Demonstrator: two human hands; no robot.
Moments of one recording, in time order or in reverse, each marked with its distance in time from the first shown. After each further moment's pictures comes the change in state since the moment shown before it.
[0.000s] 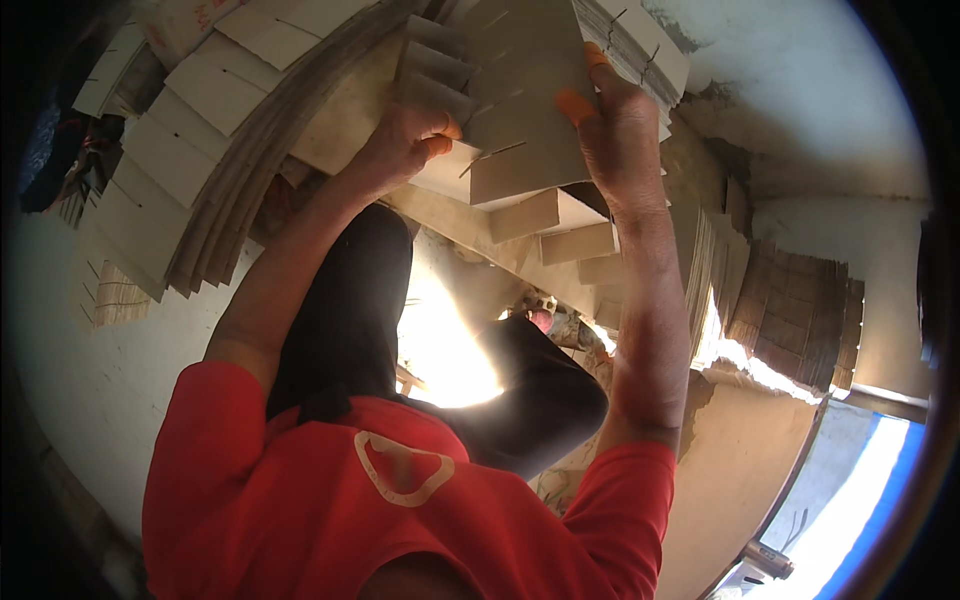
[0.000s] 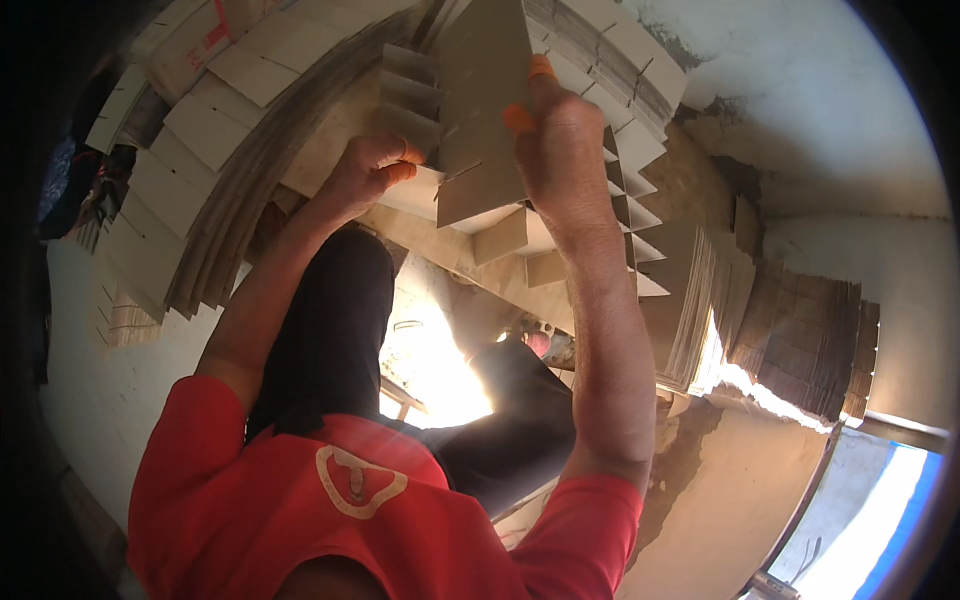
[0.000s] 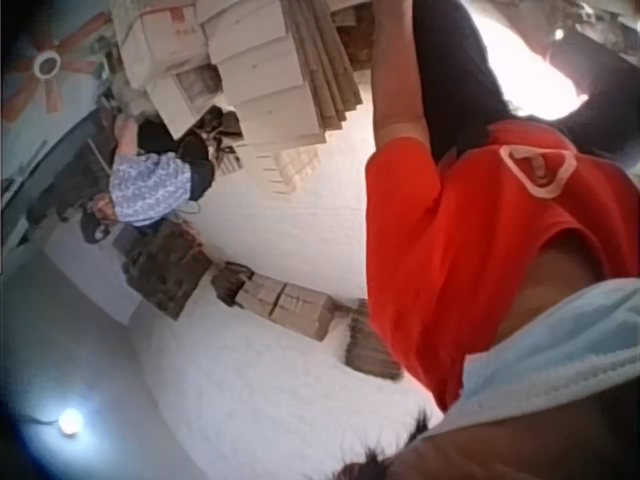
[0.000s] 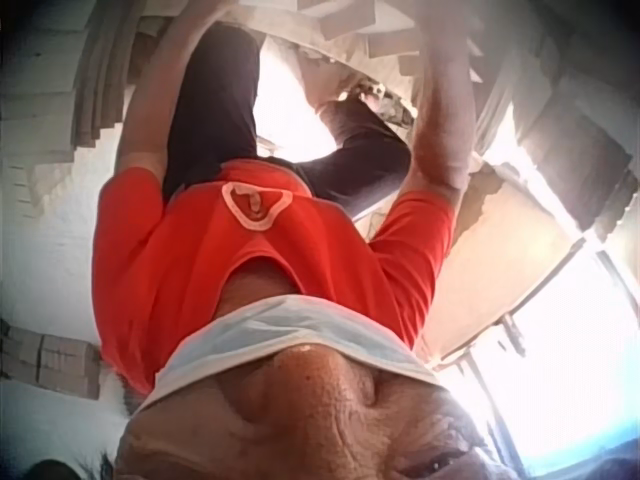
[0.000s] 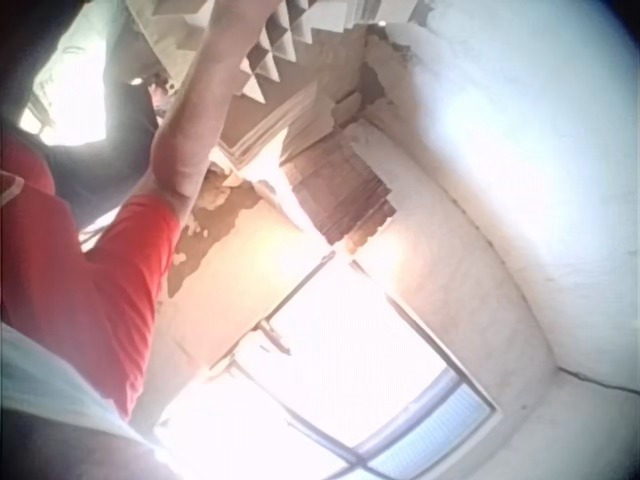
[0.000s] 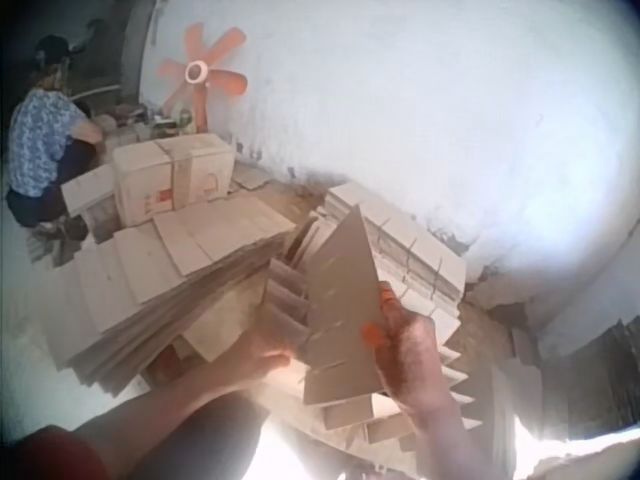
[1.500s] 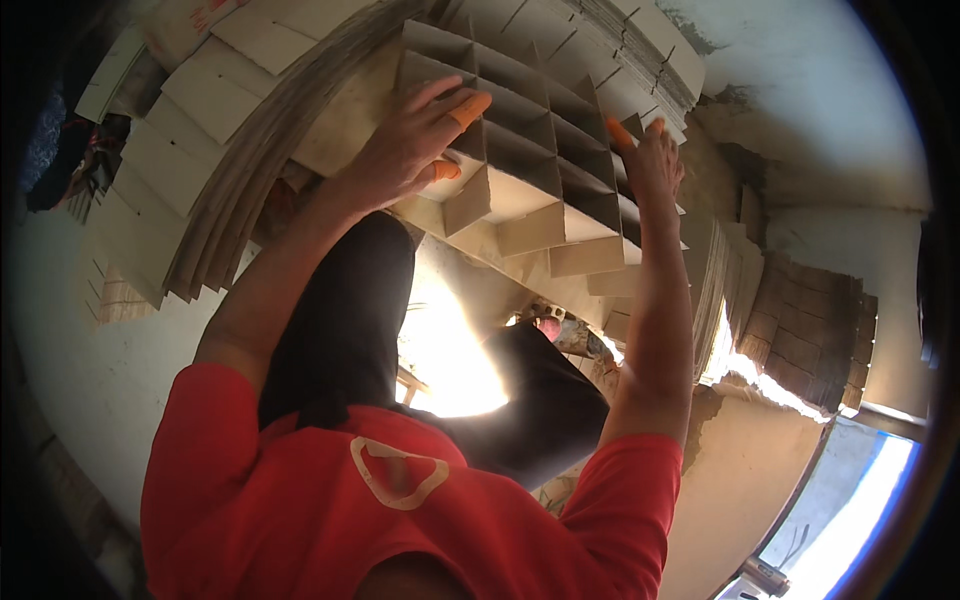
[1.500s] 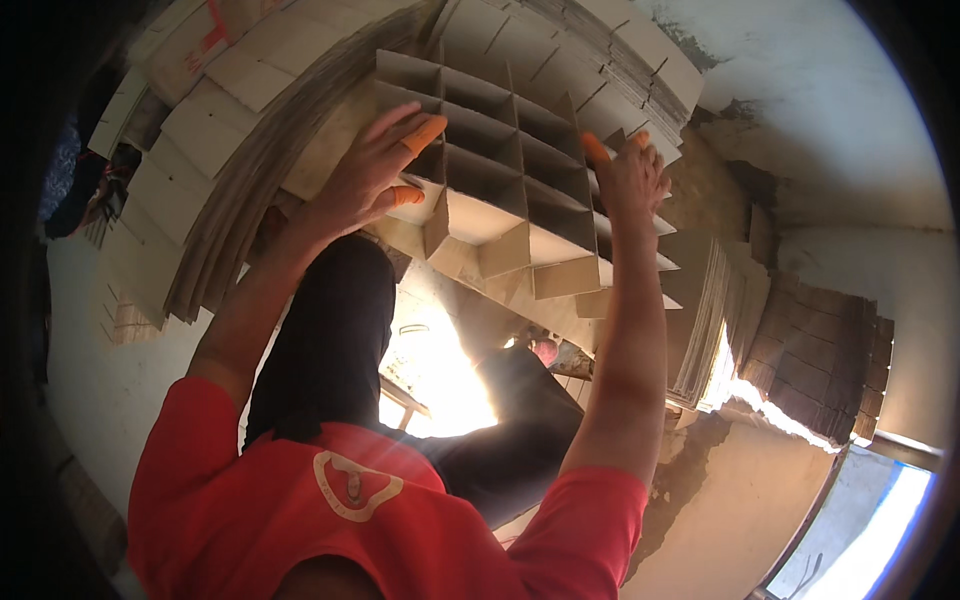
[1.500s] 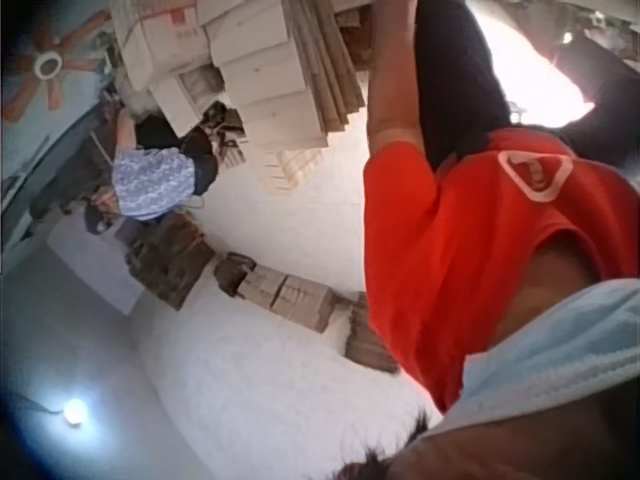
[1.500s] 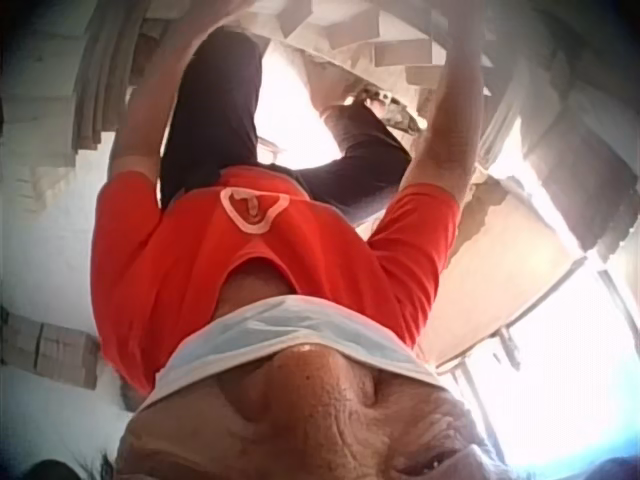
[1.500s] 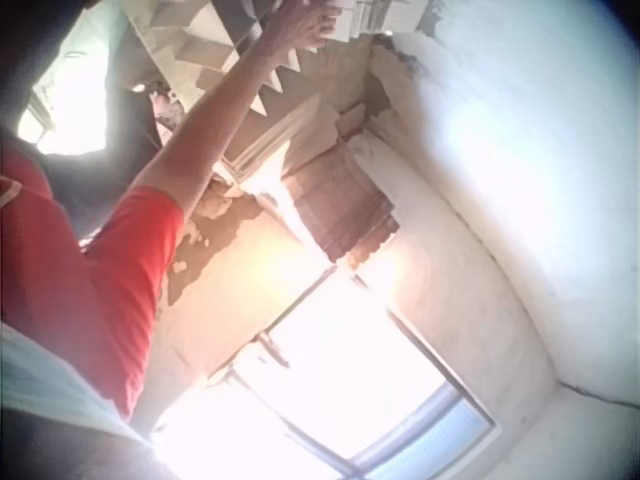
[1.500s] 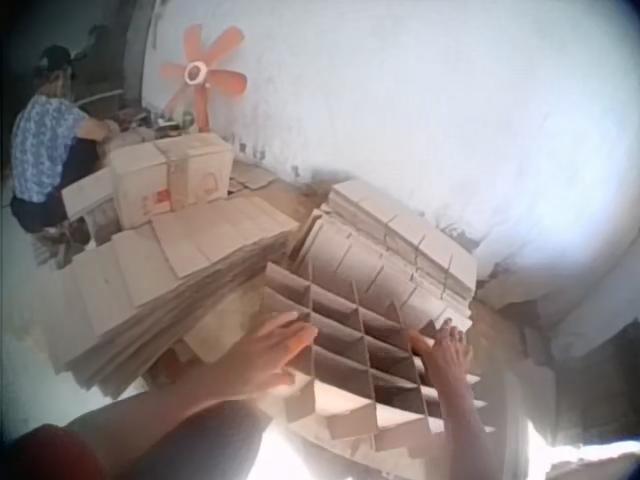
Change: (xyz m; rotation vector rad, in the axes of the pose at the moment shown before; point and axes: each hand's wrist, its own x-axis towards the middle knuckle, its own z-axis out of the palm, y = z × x) left_hand 0.009 0.009 0.005 0.536 0.059 0.561; right_hand -0.018 0.182 0.018 -0.934 0.296 0.188
